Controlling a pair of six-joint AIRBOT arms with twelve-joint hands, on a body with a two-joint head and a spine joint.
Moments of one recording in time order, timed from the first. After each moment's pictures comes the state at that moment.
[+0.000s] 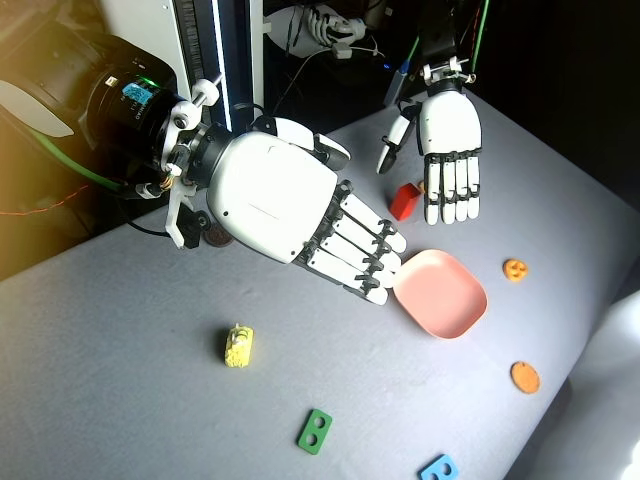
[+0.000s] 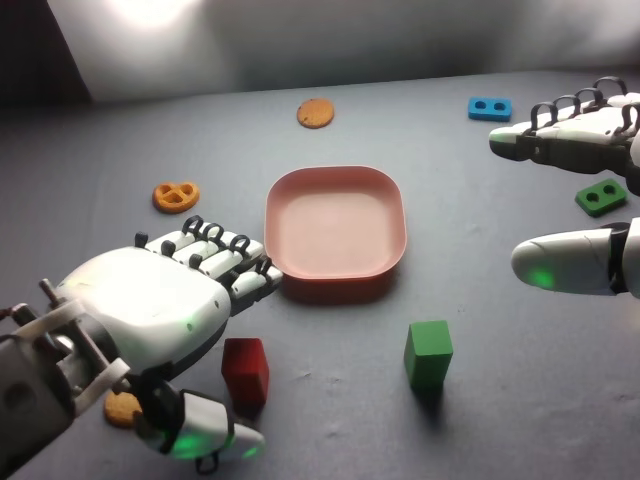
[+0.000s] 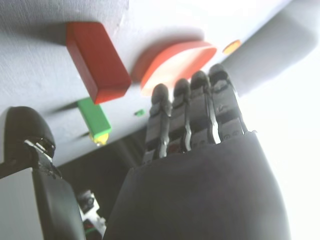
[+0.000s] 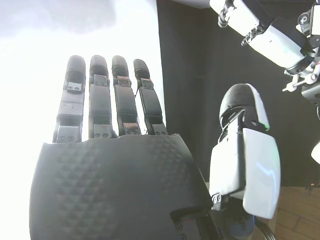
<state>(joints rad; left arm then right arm) 0.50 -0.89 0.62 -0.97 -0.66 1.93 -0.37 -0.62 0.68 0.26 0.48 -0.93</state>
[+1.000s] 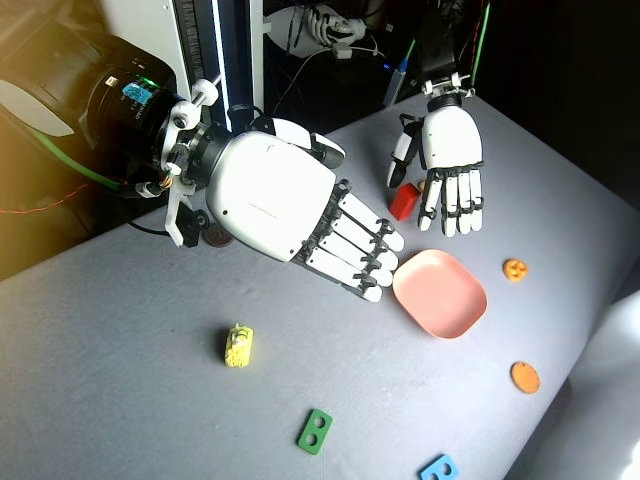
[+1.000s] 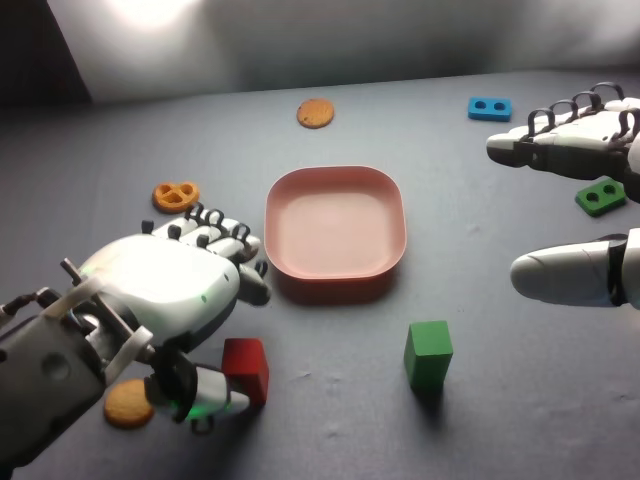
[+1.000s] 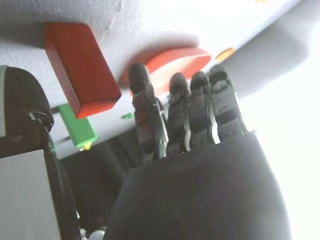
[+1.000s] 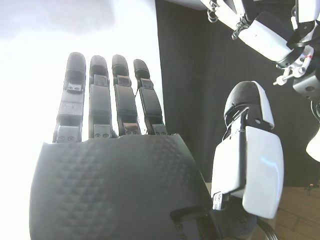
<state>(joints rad) 0.47 -0.96 0.69 -1.03 -0.71 1.91 -0.38 -0.62 0.67 0.26 0.48 -0.94</state>
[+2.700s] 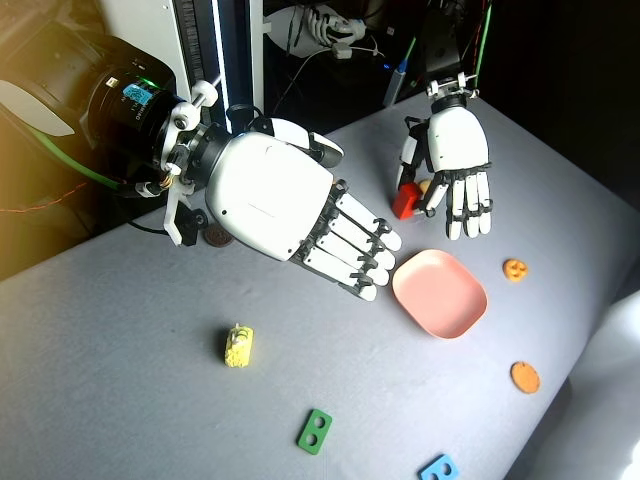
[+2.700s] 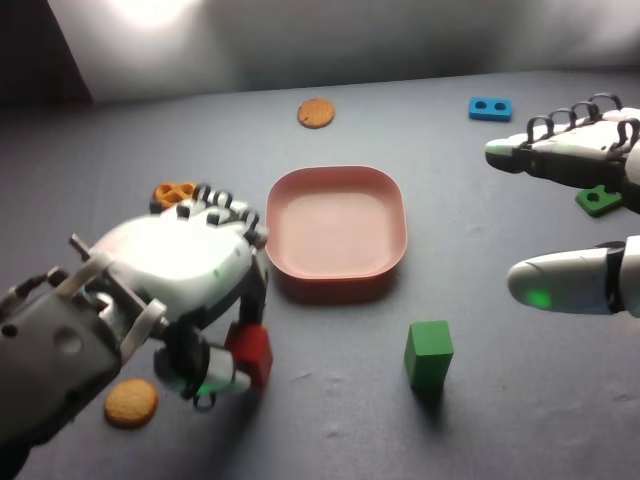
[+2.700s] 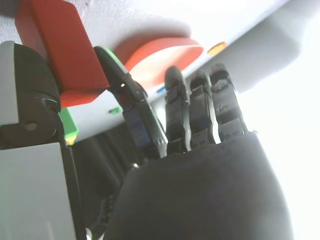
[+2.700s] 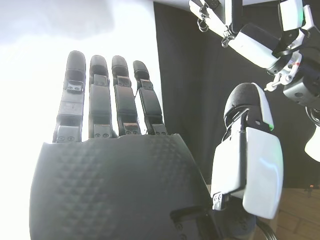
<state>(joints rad) 0.40 -0.98 0.69 -1.08 -0.72 1.93 -0.39 -0.63 0.67 0.26 0.48 -0.94</state>
